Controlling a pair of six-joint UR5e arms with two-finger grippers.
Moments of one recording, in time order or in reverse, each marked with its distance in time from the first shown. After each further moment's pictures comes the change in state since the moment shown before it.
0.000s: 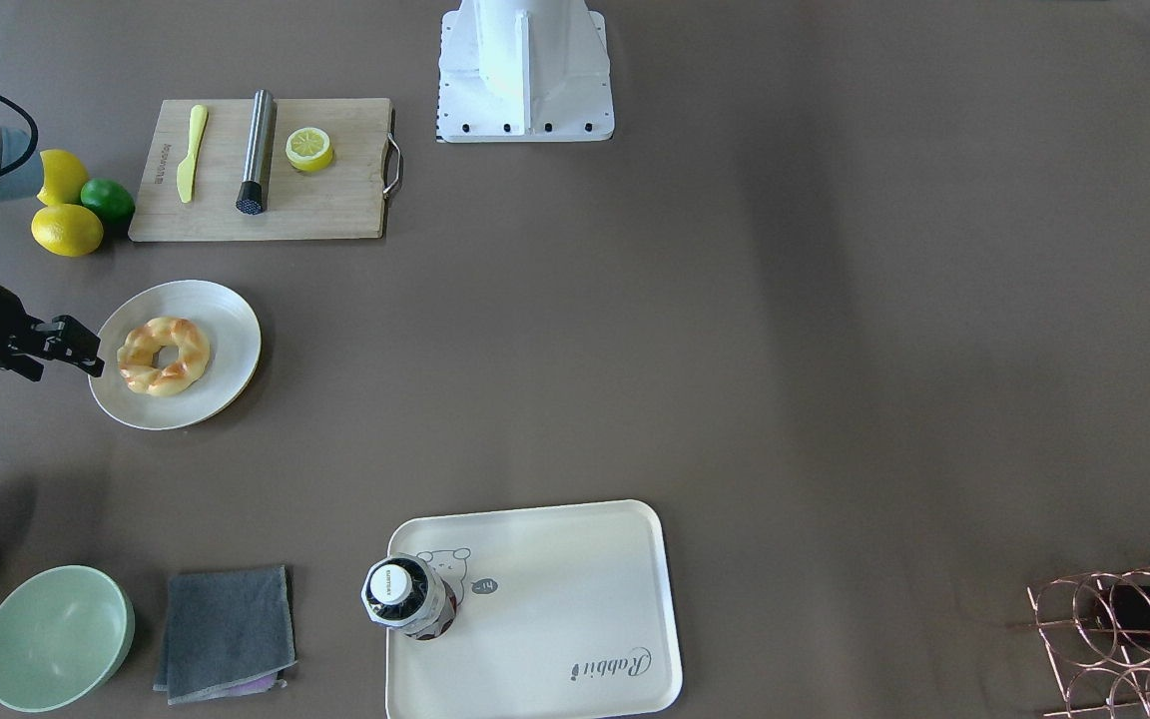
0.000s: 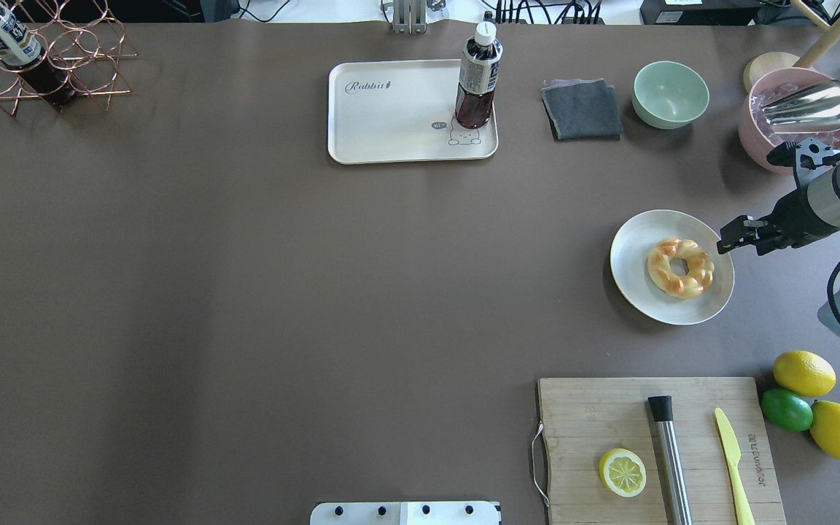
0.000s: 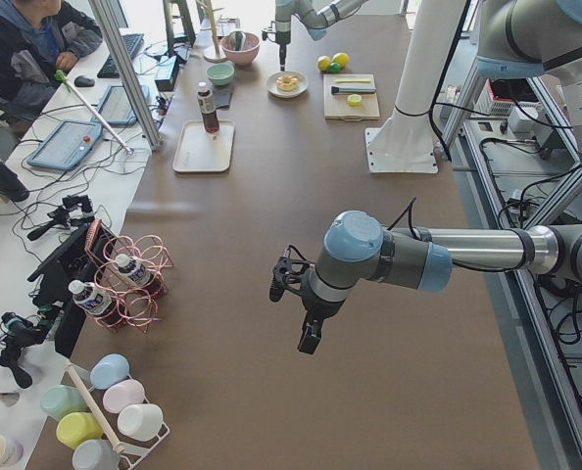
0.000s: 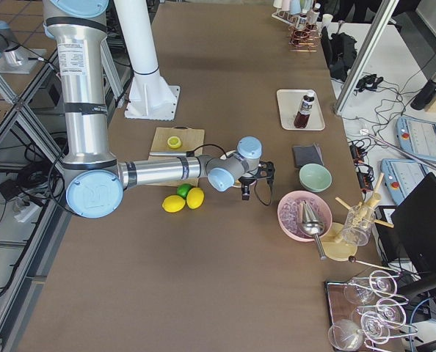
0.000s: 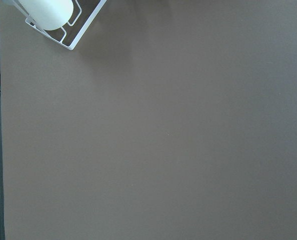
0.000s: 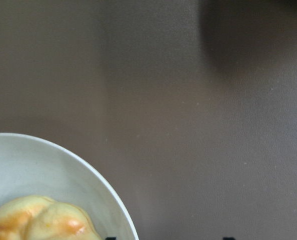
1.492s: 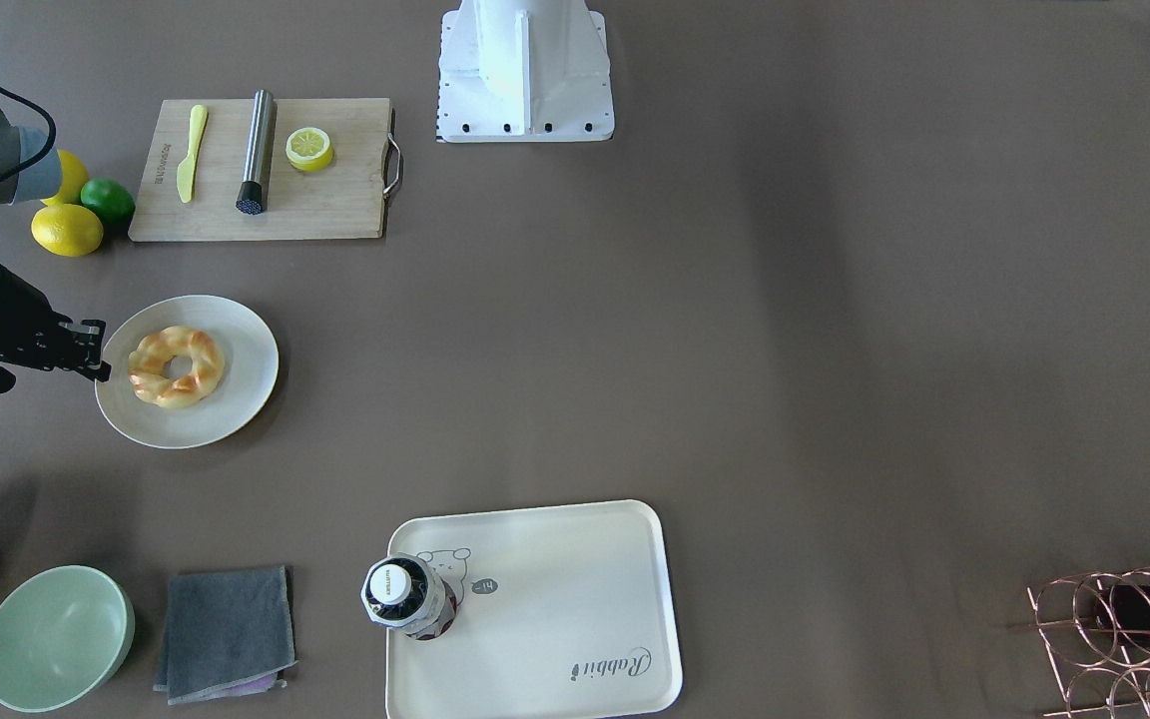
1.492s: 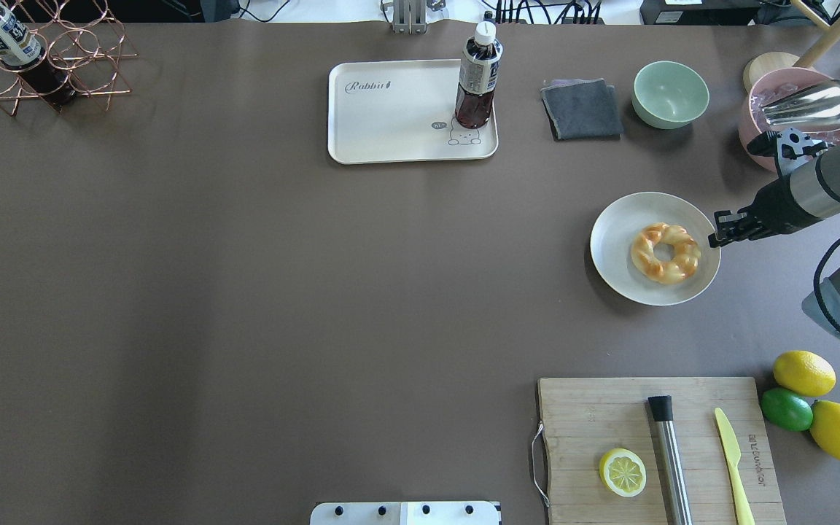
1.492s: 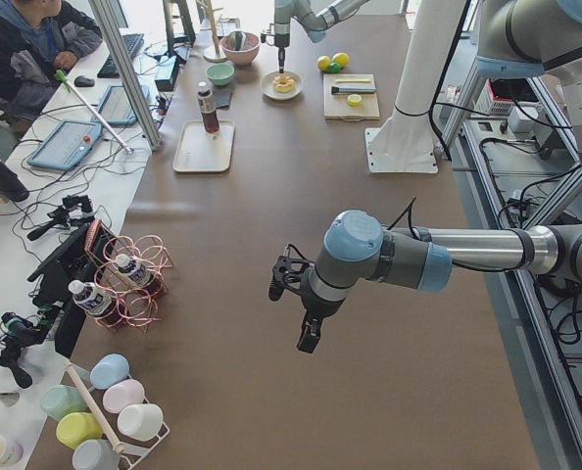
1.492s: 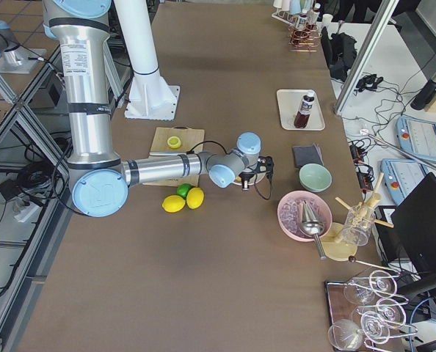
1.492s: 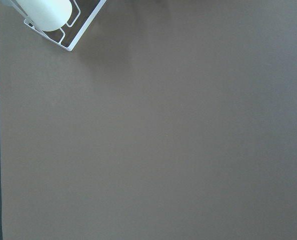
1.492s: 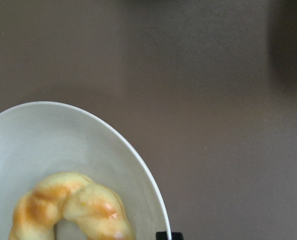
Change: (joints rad) left arm -0.001 -0.001 0.000 -0.005 -0.010 -0.003; right arm -0.010 0.036 0.022 0.018 0.029 0.017
